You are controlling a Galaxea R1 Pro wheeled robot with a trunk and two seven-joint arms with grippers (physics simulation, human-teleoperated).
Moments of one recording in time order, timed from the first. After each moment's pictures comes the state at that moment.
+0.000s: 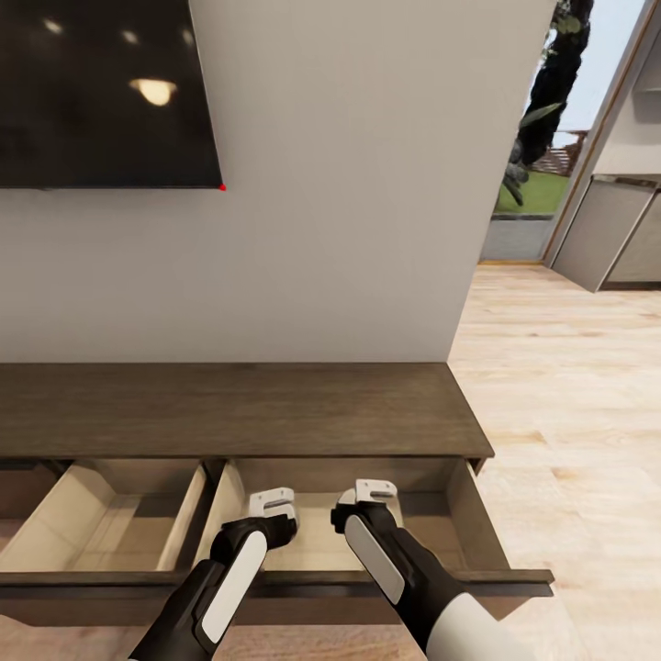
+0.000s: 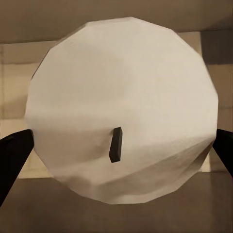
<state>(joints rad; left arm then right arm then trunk) -0.39 -0.09 -0.31 -1.15 0.60 0.67 0.58 -0.58 0.17 0.56 -0.87 -0.71 0.56 -0.67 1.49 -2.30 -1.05</state>
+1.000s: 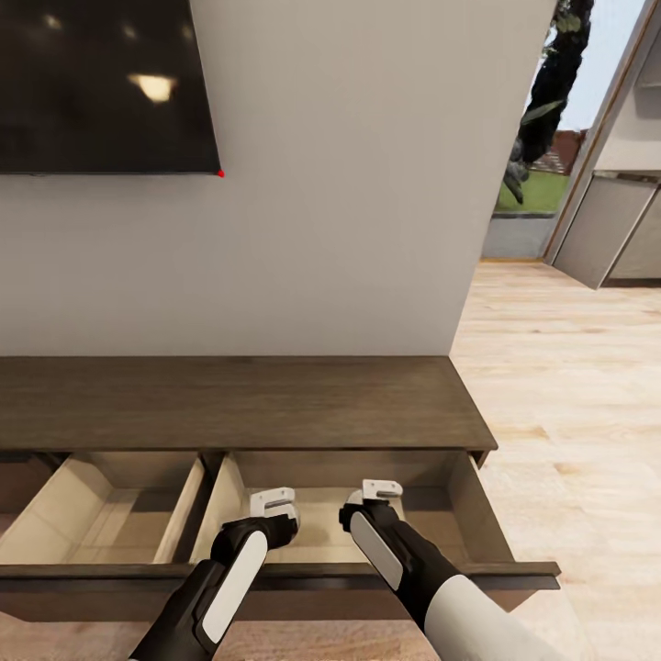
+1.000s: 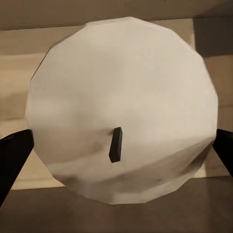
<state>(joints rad) -0.39 -0.10 -0.31 -1.15 0.60 0.67 0.58 -0.65 0.17 0.56 -0.70 -0.70 0.50 -0.62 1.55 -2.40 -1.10</state>
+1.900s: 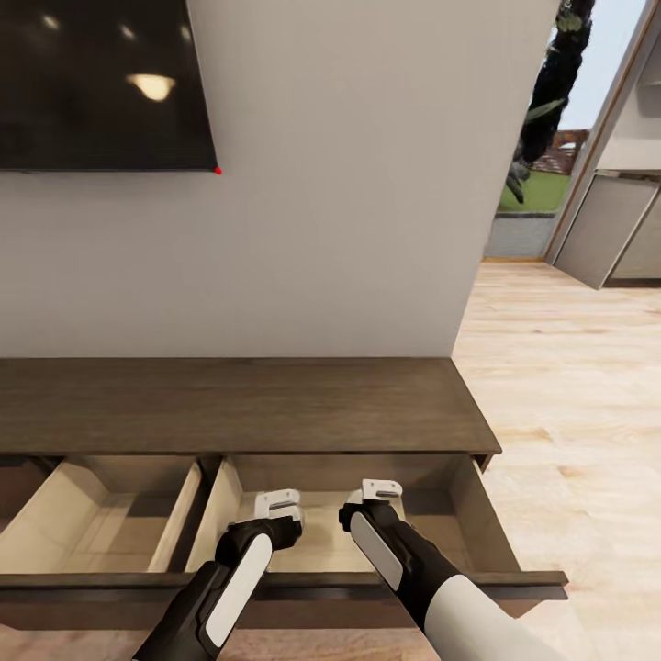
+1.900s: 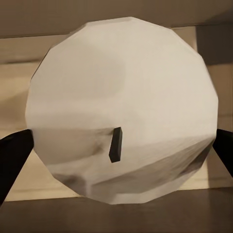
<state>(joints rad) -0.39 -0.10 -0.35 -1.15 0.60 0.67 0.59 -0.65 0.17 0.56 -0.69 -0.69 0.49 -0.61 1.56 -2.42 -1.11</state>
